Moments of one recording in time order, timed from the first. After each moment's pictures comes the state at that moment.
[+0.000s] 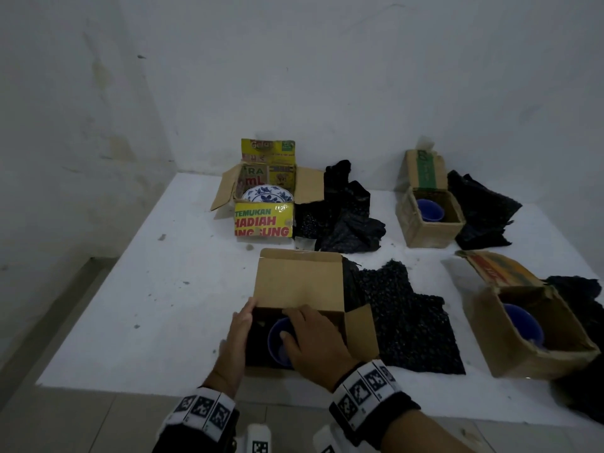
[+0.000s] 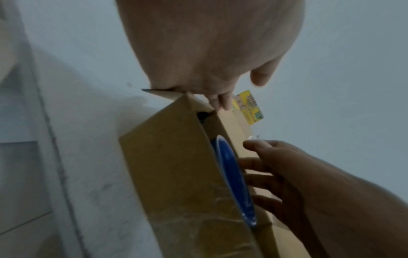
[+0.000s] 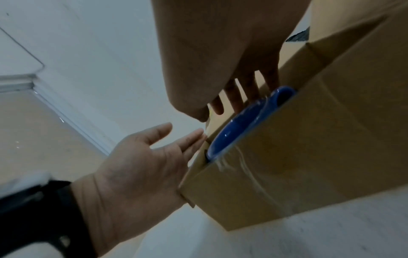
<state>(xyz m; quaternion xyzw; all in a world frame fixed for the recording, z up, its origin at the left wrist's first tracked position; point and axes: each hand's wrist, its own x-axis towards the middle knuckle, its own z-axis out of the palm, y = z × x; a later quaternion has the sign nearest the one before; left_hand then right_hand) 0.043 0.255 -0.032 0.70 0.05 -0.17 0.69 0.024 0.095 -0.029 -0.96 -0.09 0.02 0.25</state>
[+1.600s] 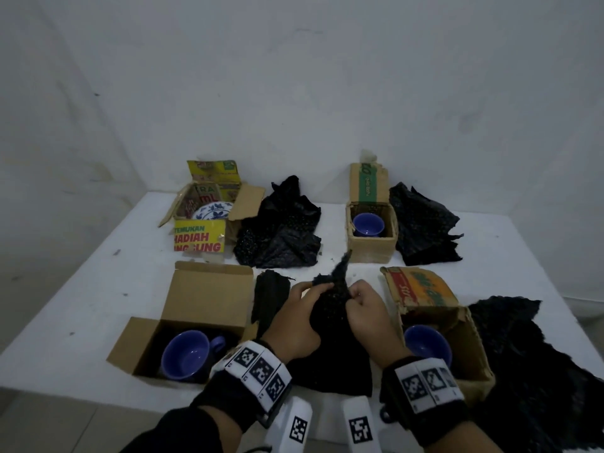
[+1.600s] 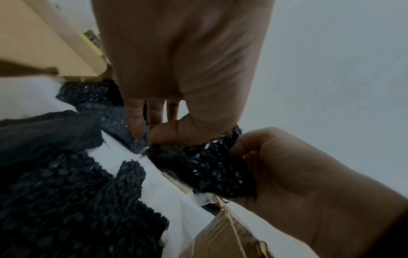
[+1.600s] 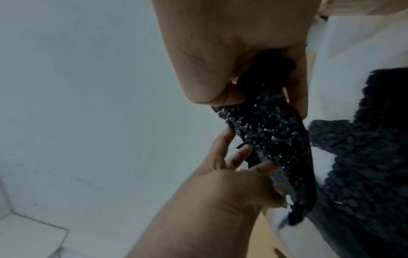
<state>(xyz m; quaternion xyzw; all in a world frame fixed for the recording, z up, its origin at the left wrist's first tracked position) 0.032 -0.019 0.042 0.89 -0.21 -0.18 0.37 0.004 -0.165 0.042 -0.80 0.14 -0.01 0.59</state>
